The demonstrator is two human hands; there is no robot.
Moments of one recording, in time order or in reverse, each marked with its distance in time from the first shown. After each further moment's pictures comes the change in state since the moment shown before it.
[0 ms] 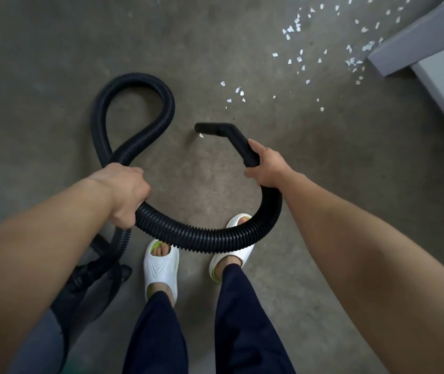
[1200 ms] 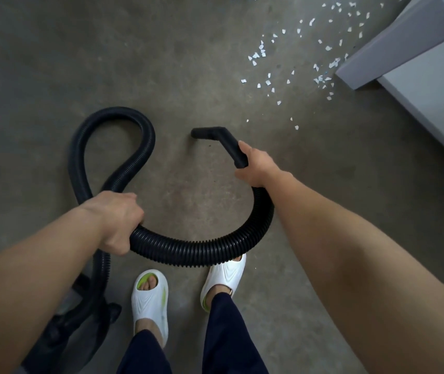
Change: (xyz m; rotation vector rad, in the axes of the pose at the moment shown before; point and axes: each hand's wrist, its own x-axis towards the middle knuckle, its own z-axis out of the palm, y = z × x) left_hand 0.032 0.011 -0.068 -0.035 -0.085 0.032; right_hand 0.046 0.014 -0.071 -0.042 0.029 -0.043
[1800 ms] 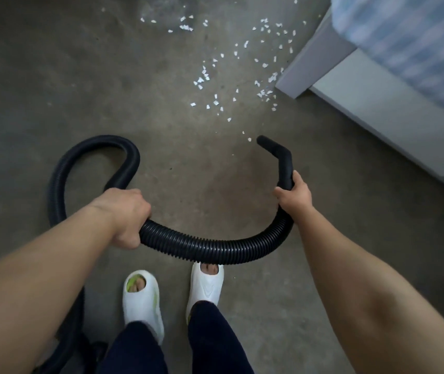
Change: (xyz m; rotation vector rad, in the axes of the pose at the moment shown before) left_hand 0.027 0.043 -0.107 0.118 0.151 0.059; right_hand -0.091 0.137 -0.064 0.542 0.488 0.481
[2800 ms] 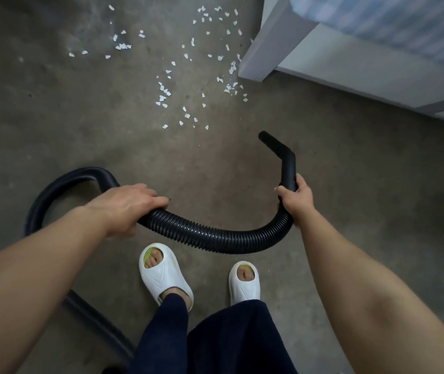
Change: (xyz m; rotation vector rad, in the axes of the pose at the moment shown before) left_hand 0.083 -0.136 -0.072 0.083 0.211 0.475; right_hand -0.010 -0.030 0.052 0.489 0.233 0.375
